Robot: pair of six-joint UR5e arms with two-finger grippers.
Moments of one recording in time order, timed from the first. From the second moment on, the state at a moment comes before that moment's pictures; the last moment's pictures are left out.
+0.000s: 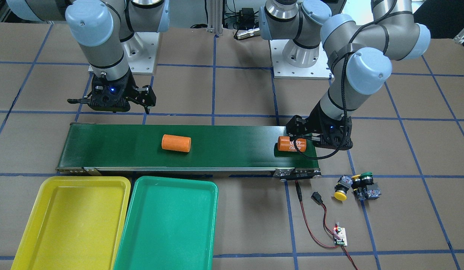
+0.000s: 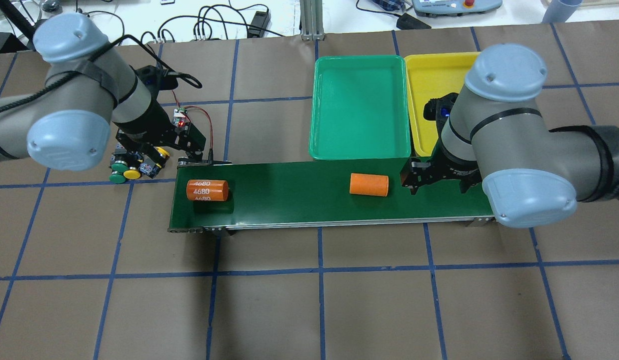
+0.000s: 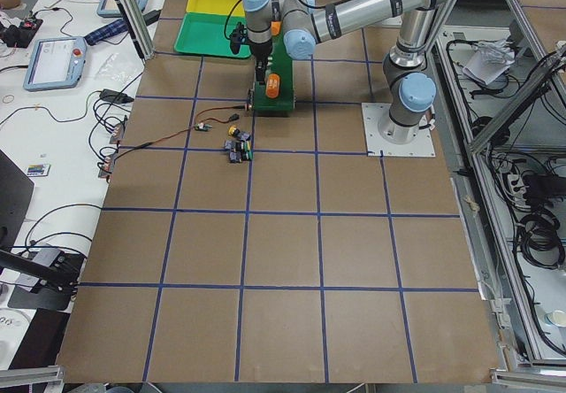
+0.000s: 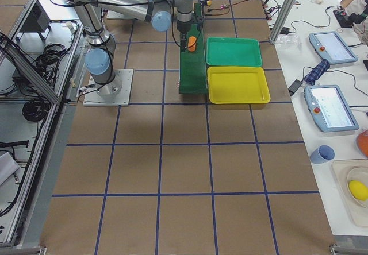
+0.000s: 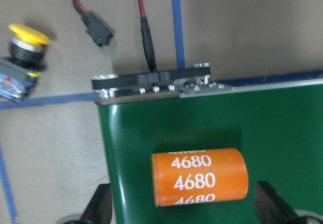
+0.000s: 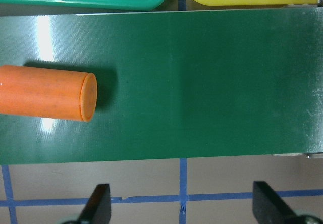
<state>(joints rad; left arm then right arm) -1.45 -1.67 -1.79 -1.28 1.51 0.17 1.61 -1.63 2.01 -1.93 -1.59 0.05</state>
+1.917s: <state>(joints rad) -1.14 -2.06 -1.66 -0.98 1.51 0.51 1.61 -1.65 2.16 -2.10 -1.59 0.05</state>
